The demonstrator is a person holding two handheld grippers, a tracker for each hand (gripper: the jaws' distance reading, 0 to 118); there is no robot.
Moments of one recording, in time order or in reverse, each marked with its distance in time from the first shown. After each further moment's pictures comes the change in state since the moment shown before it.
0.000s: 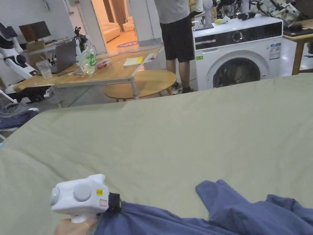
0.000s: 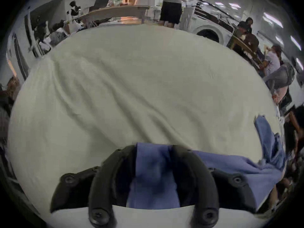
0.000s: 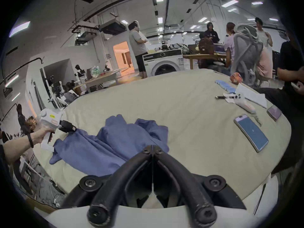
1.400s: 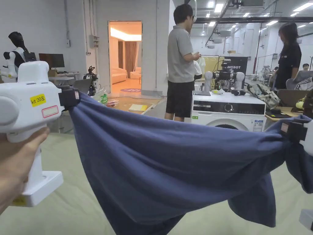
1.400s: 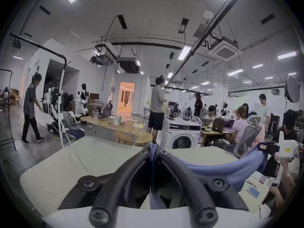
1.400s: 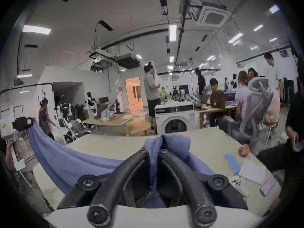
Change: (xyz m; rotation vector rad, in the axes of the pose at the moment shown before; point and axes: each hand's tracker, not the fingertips) left arm 0.007 -0.017 0.387 0.998 -0.122 0.038; right arm -0.089 0.269 0.036 0.391 0.079 0.122
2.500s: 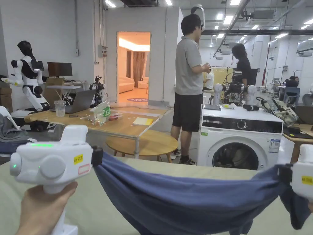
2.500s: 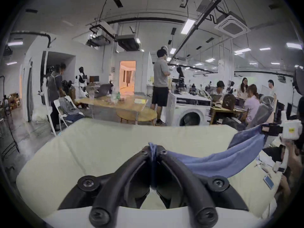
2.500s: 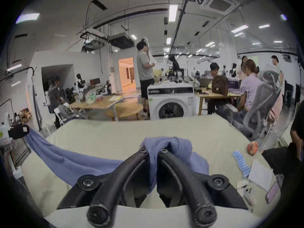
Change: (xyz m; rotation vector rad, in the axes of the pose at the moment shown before) left arm -0.016 -0.094 -0.158 -0.260 0.005 -0.037; right arm 0.023 -0.055 -0.175 -0.228 -0.064 0.027
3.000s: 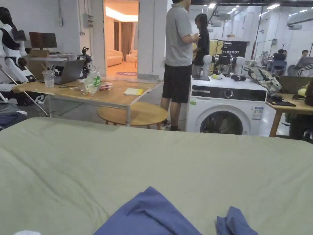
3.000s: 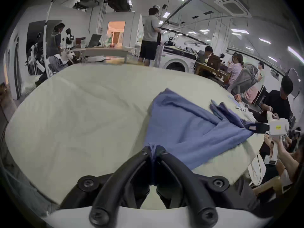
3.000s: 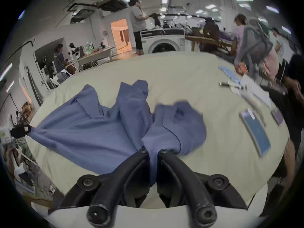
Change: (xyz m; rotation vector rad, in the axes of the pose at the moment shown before) left arm -0.023 -0.228 0.155 -0.372 -0.105 0.038; right arm 0.047 -0.270 0.153 -0.406 -0.027 -0.087
